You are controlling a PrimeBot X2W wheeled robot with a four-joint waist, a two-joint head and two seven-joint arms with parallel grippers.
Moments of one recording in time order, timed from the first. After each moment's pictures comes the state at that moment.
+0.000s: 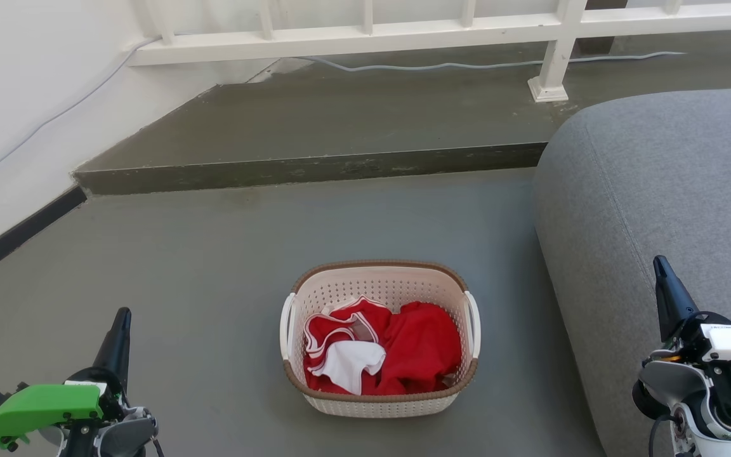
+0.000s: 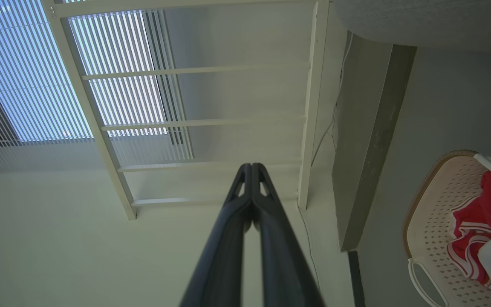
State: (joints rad) left arm -0.06 0.05 0.07 0.28 -1.62 -0.13 0.10; right arm -0.06 -0.04 -0.14 0.28 1.60 0.12 0.11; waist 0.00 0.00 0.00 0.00
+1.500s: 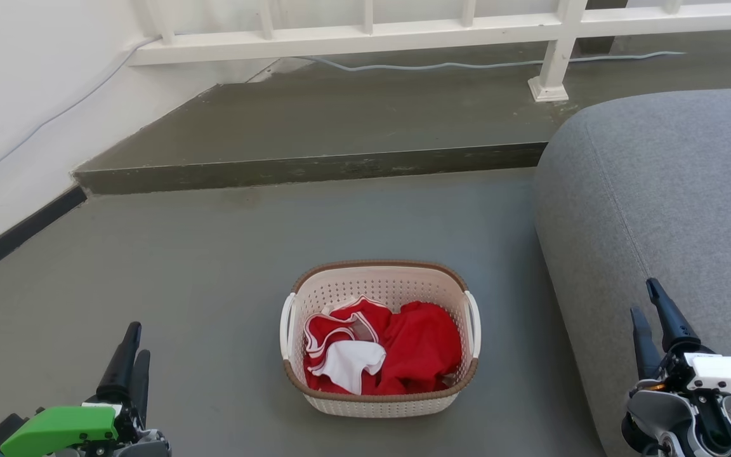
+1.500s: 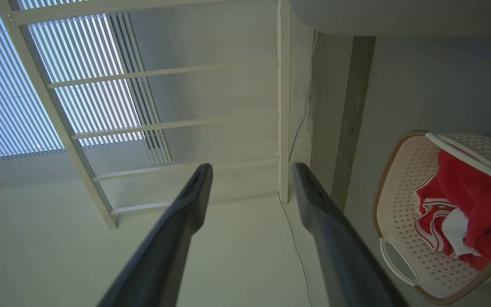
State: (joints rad) left arm -0.02 0.02 0.06 0.32 -1.62 -0.13 0.10; right arm -0.01 -0.01 -0.13 0.32 1.60 0.11 0.11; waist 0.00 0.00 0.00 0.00
